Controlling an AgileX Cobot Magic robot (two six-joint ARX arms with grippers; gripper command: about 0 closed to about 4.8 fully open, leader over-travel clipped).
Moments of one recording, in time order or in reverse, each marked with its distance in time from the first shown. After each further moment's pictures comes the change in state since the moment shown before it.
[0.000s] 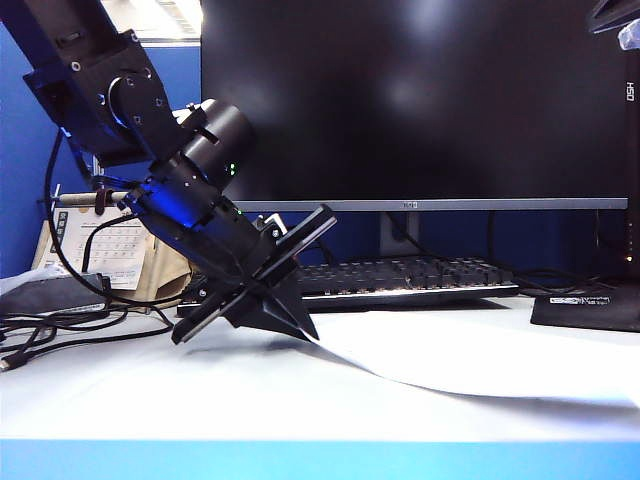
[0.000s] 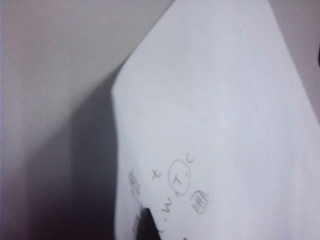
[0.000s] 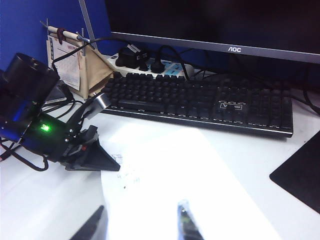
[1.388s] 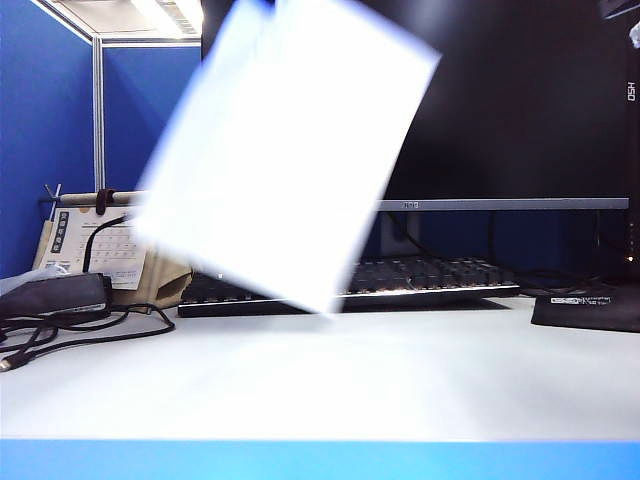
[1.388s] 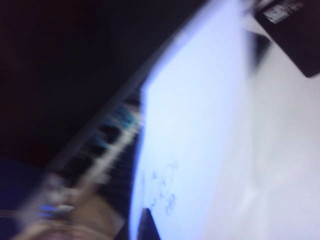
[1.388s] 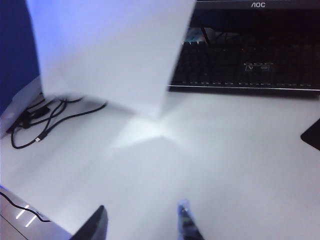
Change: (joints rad) left arm -0.155 -0.397 0.630 -0.750 -0.571 1.148; right arm -0.002 0.007 0.095 -0.201 -0.079 0.123
